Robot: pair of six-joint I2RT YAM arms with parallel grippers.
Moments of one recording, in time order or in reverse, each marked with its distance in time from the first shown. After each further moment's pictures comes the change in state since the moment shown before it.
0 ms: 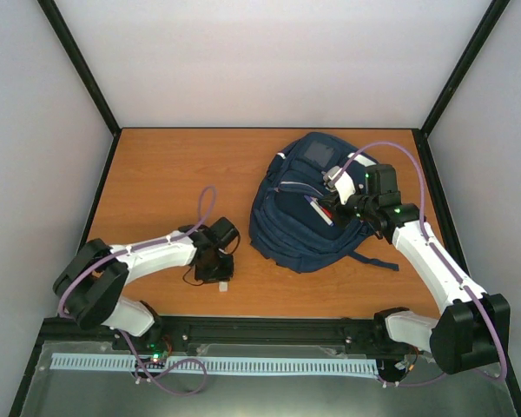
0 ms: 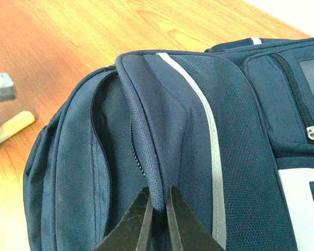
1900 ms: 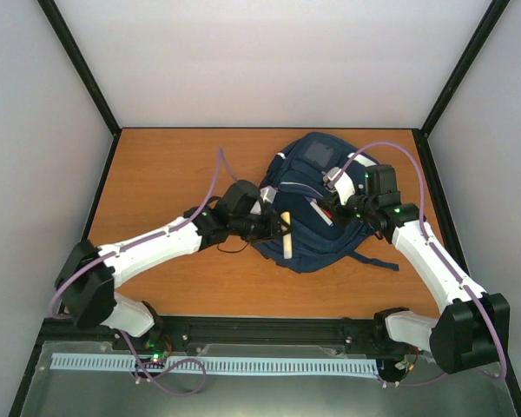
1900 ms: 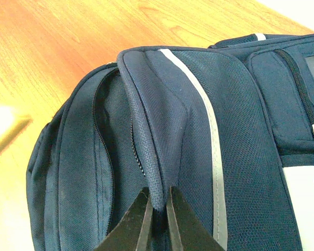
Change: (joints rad) left arm -0.127 -0.035 0.320 0.363 0.219 -0.057; right arm -0.001 0.003 0.000 -0.013 -0.007 -0.003
